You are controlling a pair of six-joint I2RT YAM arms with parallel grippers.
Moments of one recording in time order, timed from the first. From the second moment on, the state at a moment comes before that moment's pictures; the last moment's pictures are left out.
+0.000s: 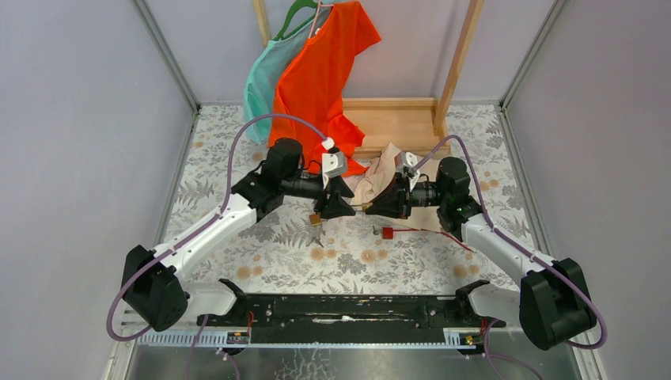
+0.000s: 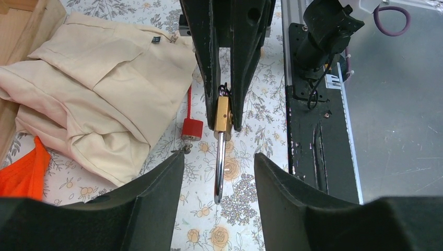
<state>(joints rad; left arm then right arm) -0.62 1.28 1.03 -0.19 0.90 0.20 0.39 1.18 0.62 0.41 -1.19 0.06</state>
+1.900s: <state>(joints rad) -0.64 1.31 1.04 -0.24 0.80 0.26 0.32 1.13 0.79 0.11 -1.17 -0.07</state>
